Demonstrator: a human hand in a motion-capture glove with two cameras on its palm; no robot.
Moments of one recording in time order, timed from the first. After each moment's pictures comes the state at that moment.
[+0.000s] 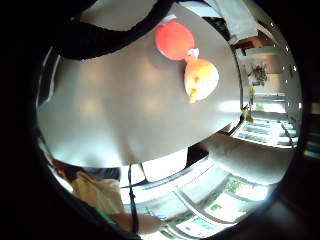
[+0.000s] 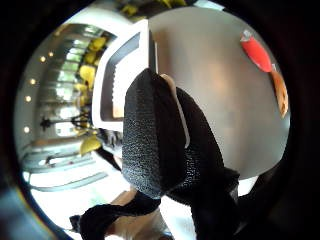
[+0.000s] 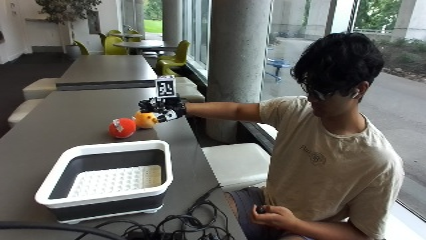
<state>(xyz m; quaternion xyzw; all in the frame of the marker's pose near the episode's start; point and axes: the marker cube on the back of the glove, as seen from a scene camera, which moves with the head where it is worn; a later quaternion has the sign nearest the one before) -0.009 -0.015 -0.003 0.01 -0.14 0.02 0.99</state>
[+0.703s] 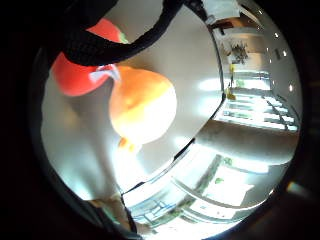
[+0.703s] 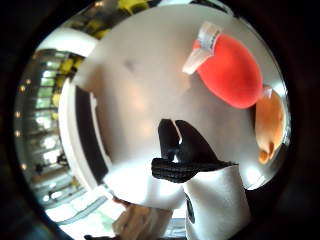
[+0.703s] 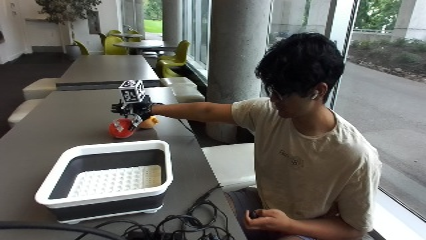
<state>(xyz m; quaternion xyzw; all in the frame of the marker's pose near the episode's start) 0.062 -0.118 -0.004 -0.03 0.12 0.13 0.98</state>
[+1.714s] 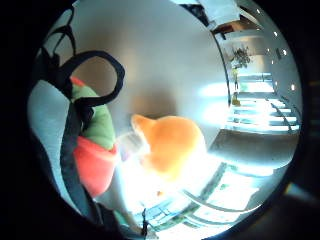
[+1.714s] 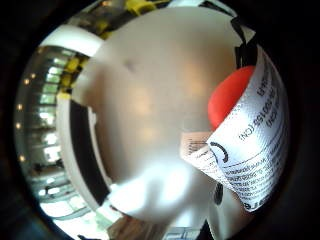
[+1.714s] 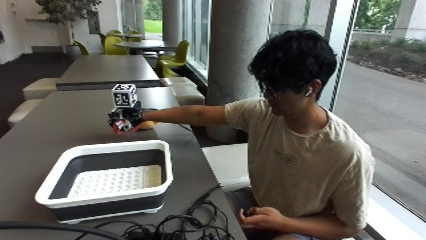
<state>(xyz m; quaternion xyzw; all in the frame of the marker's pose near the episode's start) 0.050 -0.184 0.032 0.01 0.07 0.09 0.99</state>
